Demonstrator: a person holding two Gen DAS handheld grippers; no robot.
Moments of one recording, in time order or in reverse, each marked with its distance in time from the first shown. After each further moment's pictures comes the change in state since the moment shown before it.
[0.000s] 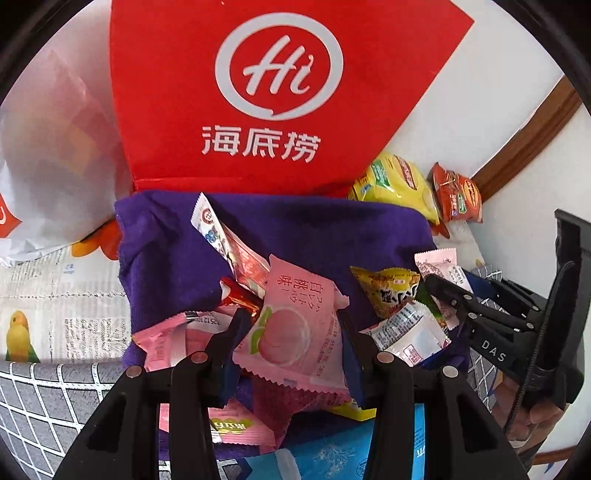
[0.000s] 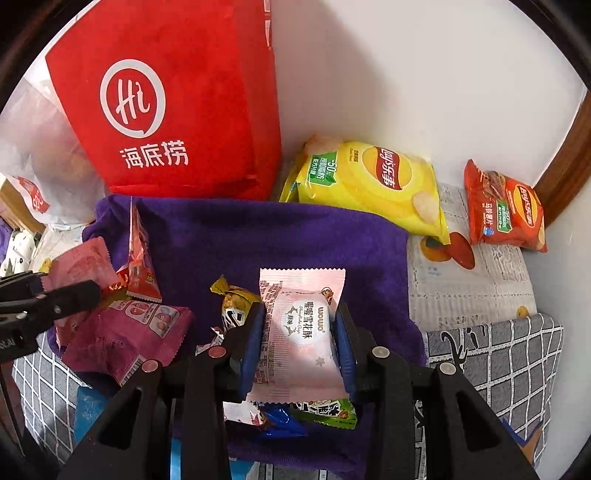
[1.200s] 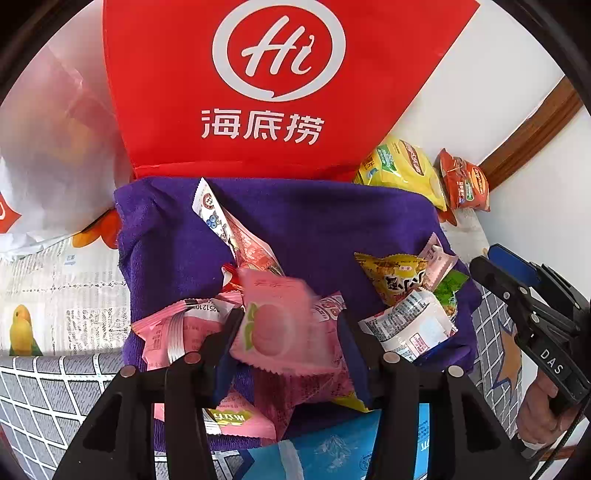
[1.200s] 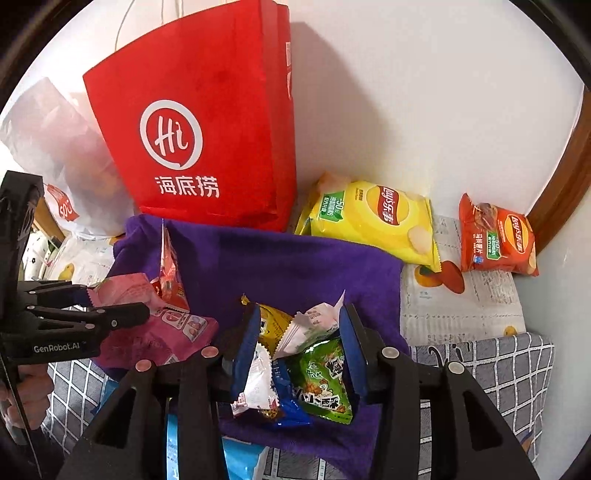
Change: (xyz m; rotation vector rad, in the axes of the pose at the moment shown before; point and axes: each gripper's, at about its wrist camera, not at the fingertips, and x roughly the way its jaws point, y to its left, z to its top) left arm 0.004 0.000 0.002 -0.001 0.061 0.025; right arm -0.045 0.005 -0.003 -0.032 -0.104 0.026
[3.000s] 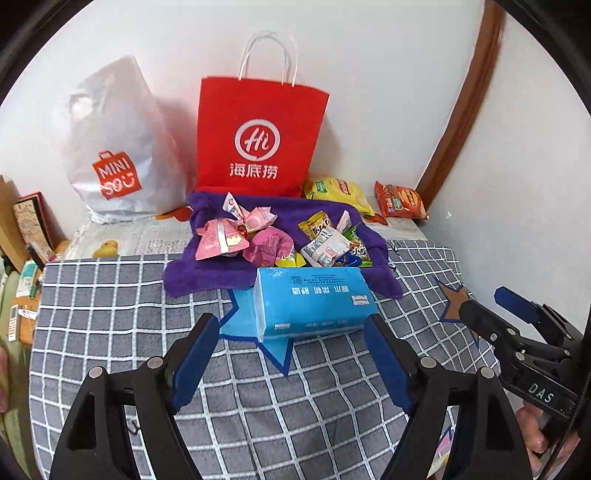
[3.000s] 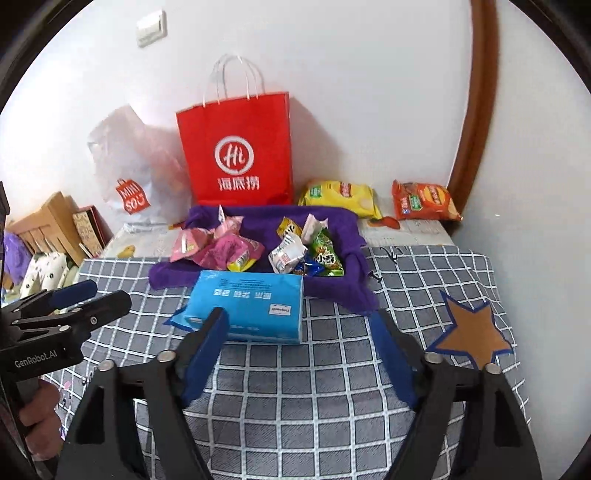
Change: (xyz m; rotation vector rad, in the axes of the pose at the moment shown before) left arm -0.194 -0.055 -0.206 0.043 -0.349 0.048; right arm -0.224 0.051 -0.172 0.112 -0.194 -0.066
